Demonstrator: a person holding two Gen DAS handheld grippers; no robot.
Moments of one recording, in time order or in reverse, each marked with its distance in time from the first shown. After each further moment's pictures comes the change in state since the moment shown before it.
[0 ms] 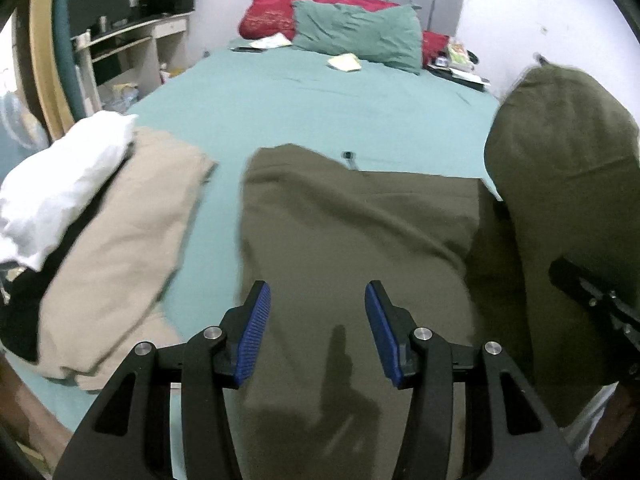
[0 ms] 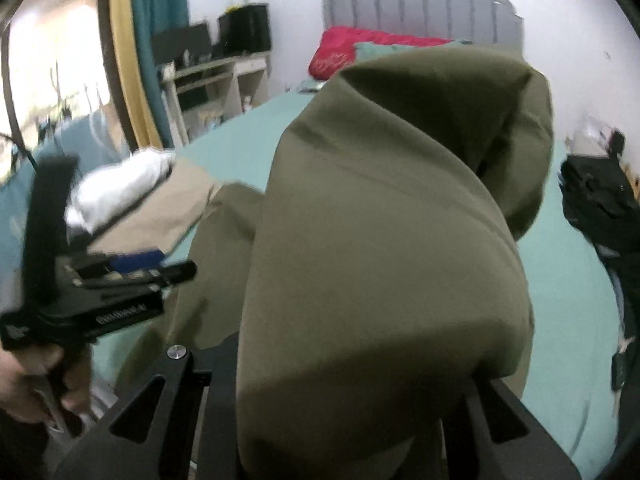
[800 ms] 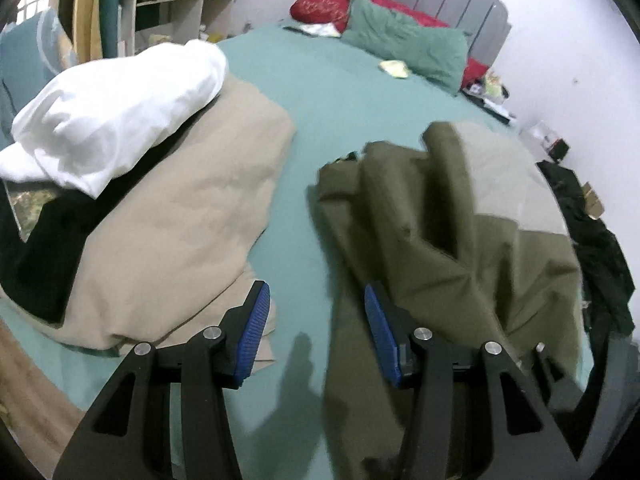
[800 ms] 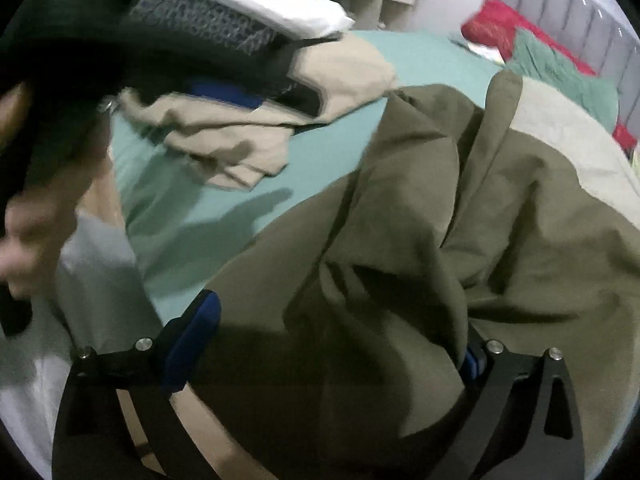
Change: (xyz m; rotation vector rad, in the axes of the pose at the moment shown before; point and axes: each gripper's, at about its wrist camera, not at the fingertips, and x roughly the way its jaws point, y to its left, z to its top) left arm -0.002 0.092 -0.017 -0.199 0.023 -0.067; right arm 0.054 0.130 -0.072 -0.432 0.209 0.220
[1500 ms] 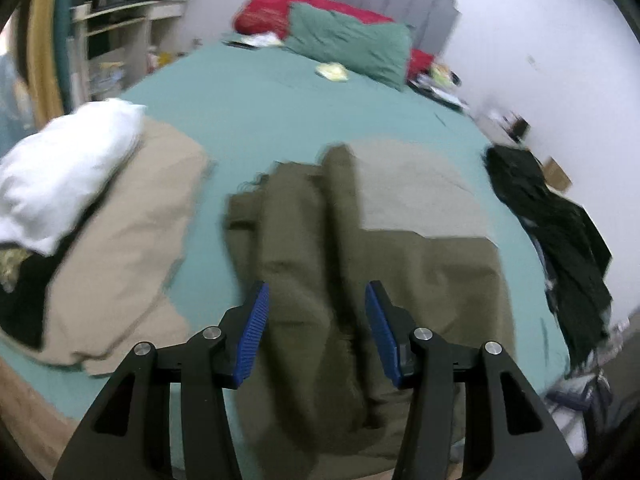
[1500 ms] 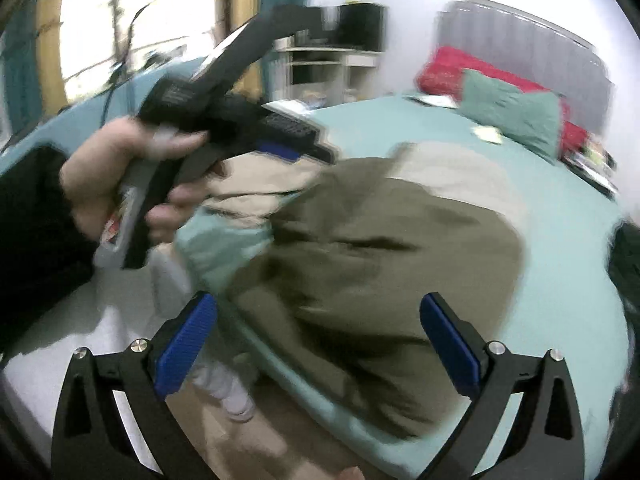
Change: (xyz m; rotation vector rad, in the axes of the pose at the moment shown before) left arm -0.025 -0.079 0.006 0.138 0.010 -0.109; right arm -0.151 -0.035 -0.057 0.181 -0.252 -0.049
